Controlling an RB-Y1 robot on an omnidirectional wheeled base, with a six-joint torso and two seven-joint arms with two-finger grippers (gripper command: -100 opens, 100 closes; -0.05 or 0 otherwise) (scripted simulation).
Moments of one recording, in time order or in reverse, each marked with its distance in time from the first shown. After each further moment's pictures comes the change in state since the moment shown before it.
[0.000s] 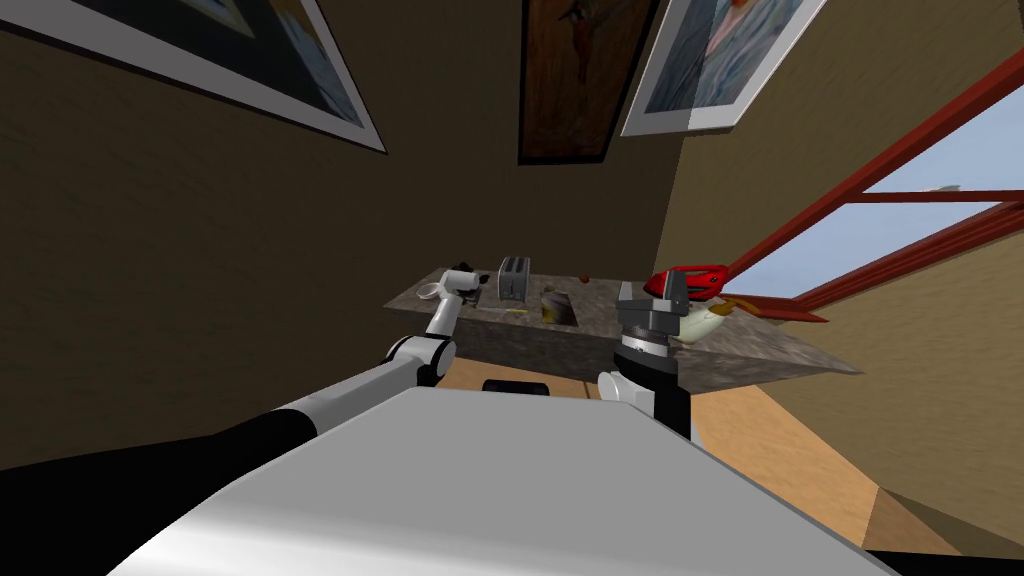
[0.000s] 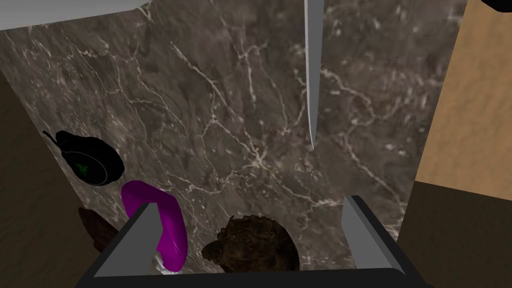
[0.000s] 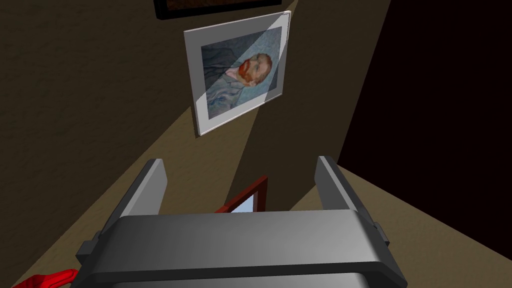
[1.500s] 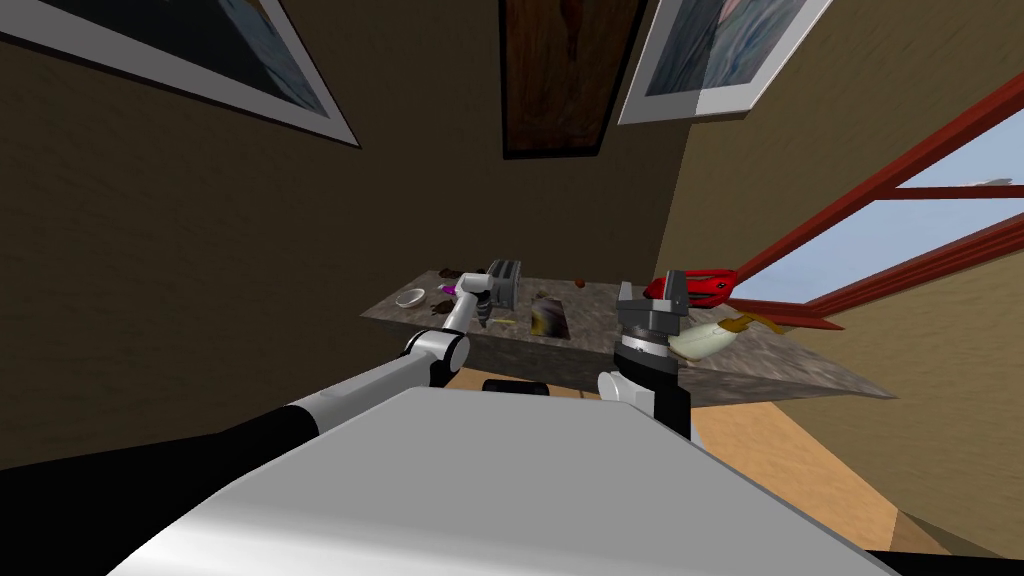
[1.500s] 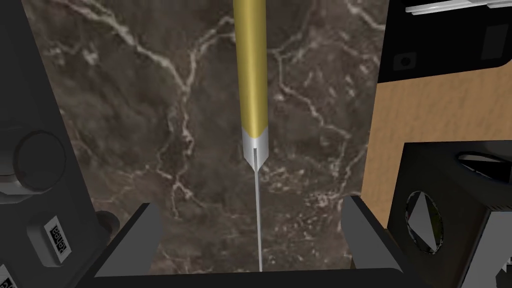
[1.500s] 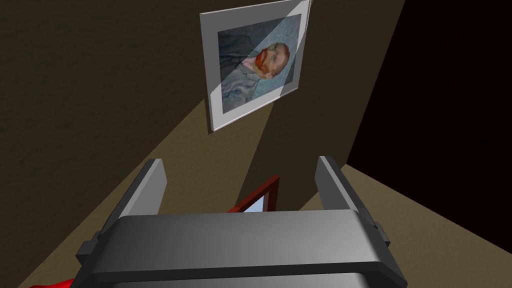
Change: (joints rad) left arm -0.093 -0.127 0.025 0.194 0.021 0.342 0.085; right arm 0.000 0.000 0.000 0.000 0.000 0.000 0.000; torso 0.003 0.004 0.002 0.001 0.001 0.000
